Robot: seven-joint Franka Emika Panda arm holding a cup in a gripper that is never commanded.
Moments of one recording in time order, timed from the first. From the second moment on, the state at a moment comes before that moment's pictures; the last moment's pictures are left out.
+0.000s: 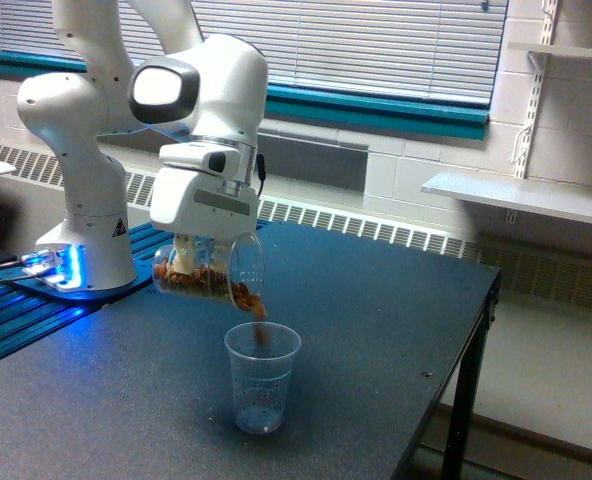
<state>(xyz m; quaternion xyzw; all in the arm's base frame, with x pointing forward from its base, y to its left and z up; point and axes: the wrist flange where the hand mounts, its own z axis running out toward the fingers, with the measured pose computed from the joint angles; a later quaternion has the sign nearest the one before) 0.407 -0.212 0.298 0.91 -0.37 0.10 0.16</state>
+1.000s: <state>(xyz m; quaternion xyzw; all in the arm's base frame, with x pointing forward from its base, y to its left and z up) 0.416 -0.213 0.301 0.91 -0.34 0.08 0.21</state>
